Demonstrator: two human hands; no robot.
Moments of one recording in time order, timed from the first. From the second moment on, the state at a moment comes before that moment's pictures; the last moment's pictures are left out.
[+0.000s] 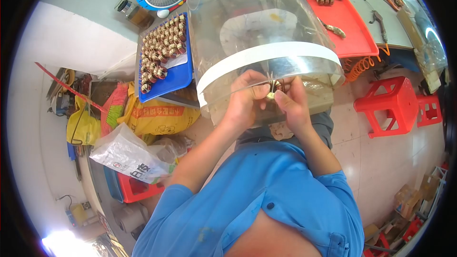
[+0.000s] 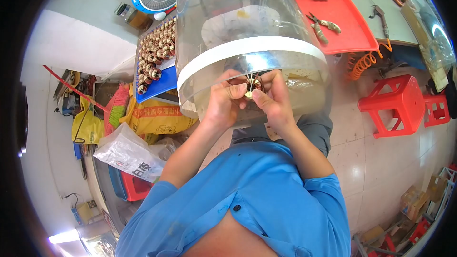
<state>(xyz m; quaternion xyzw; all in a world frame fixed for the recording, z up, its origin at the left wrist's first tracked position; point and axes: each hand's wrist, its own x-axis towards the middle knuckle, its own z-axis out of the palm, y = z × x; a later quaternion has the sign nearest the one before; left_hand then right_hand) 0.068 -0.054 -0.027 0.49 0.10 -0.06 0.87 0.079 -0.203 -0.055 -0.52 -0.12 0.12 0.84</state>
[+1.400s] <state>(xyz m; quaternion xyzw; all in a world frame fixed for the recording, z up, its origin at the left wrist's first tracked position) 0.044 -0.060 -0.023 0.51 0.07 -0.07 0.85 0.076 -0.214 -0.050 -0.48 -0.10 0.16 0.85</state>
